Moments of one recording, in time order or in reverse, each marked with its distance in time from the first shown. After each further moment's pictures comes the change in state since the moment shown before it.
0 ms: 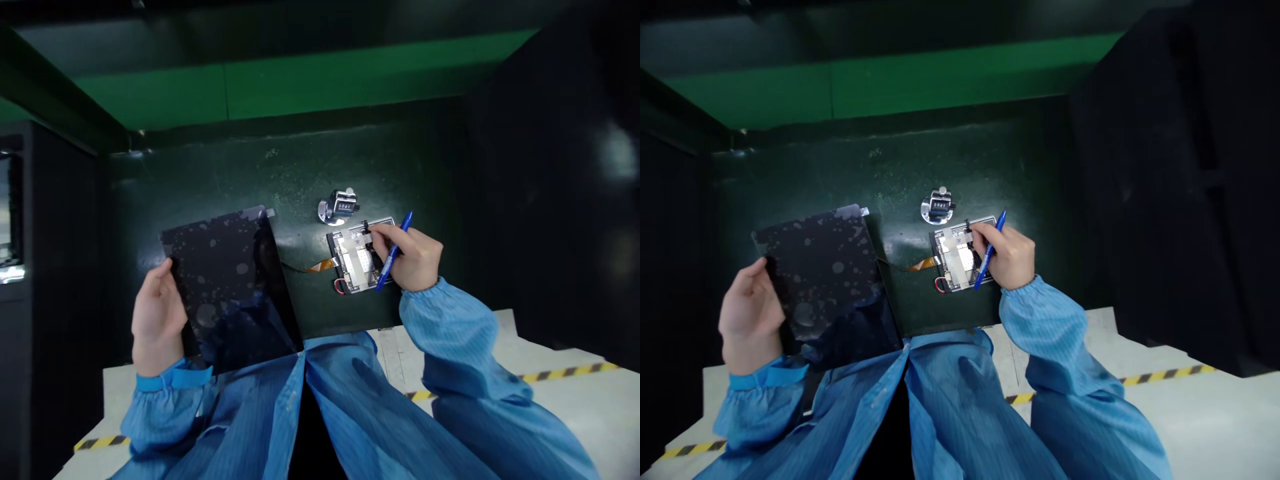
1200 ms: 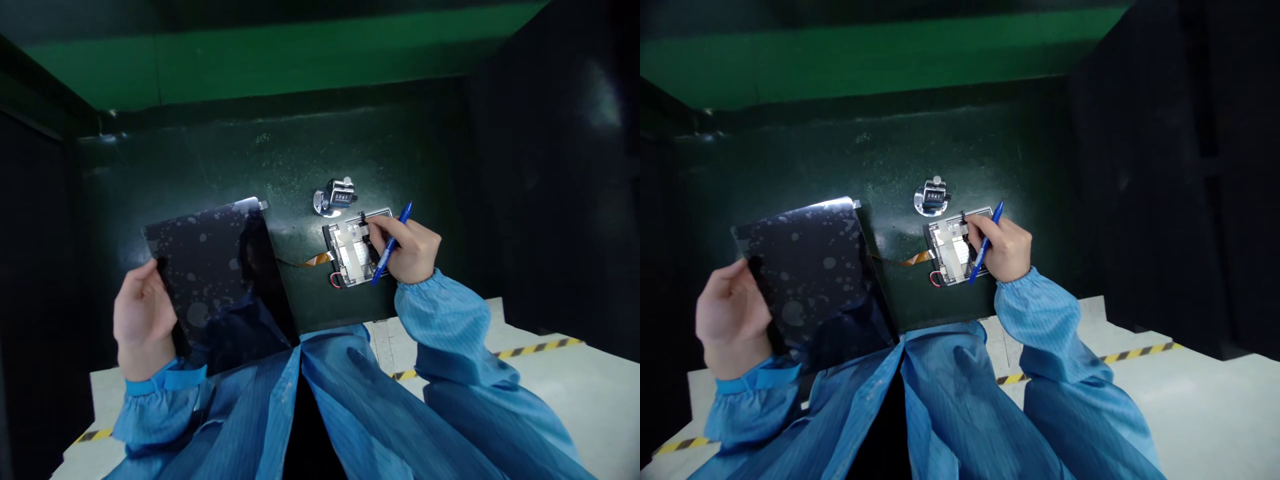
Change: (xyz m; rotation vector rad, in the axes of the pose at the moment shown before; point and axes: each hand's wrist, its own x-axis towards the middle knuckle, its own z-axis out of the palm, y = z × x) left_hand -0.006 0.010 0.017 -0.278 0.144 -0.134; right_hand 0.000 -0.002 -0.002 -0.023 0.009 -0.028
